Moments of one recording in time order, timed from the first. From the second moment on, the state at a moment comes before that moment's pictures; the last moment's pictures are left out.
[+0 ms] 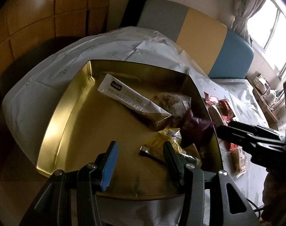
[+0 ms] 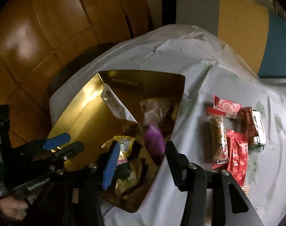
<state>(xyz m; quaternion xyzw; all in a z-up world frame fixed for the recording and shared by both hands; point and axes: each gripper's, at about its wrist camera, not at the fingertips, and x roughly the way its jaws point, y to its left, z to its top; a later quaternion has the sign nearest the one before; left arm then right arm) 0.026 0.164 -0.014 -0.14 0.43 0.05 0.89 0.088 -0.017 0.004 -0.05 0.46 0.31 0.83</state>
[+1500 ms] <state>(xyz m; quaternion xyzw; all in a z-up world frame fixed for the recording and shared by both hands) 0.172 -0.017 -0.005 -0.11 0.52 -0.08 0.84 0.109 -0.270 -0.024 0.03 0.47 0.07 0.88</state>
